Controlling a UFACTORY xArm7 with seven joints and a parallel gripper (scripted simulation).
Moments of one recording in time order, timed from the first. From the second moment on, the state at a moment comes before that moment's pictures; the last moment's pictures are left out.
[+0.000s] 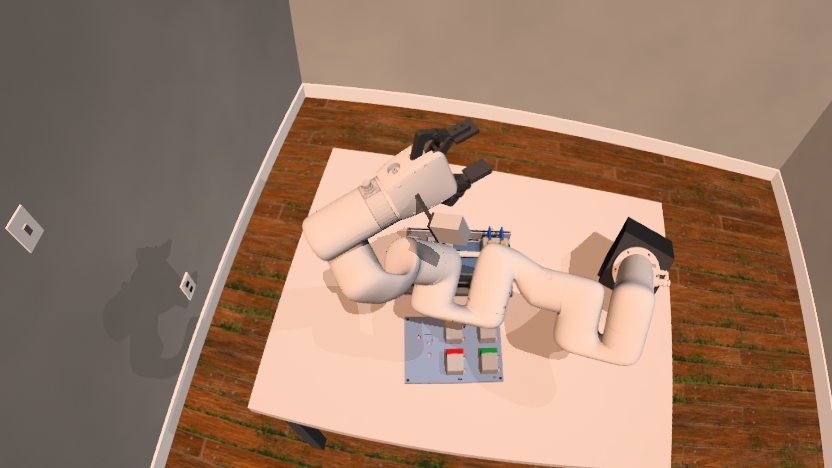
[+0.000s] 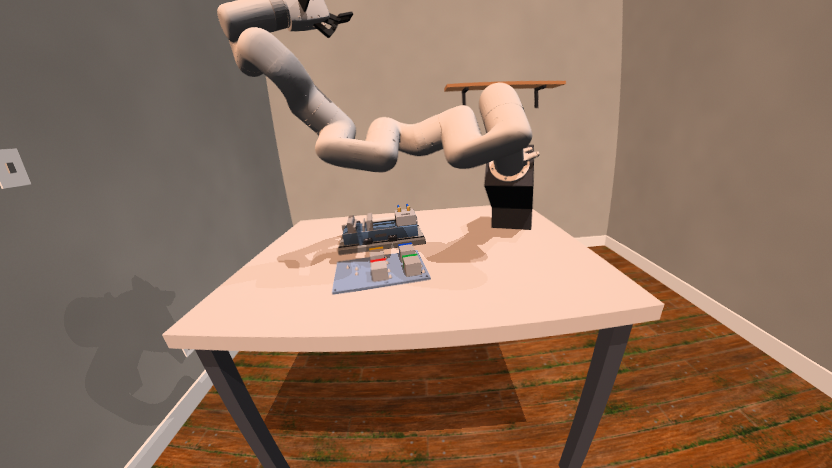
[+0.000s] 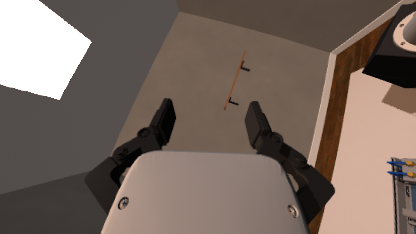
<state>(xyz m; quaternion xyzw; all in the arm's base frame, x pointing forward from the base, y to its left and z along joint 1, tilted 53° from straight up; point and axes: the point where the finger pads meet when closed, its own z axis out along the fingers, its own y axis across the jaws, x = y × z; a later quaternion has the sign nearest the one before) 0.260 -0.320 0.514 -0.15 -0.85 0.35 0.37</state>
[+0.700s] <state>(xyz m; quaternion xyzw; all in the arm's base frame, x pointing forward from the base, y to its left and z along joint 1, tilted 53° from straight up) 0.302 -0.280 0.514 -0.09 -0.86 0.37 0.34</state>
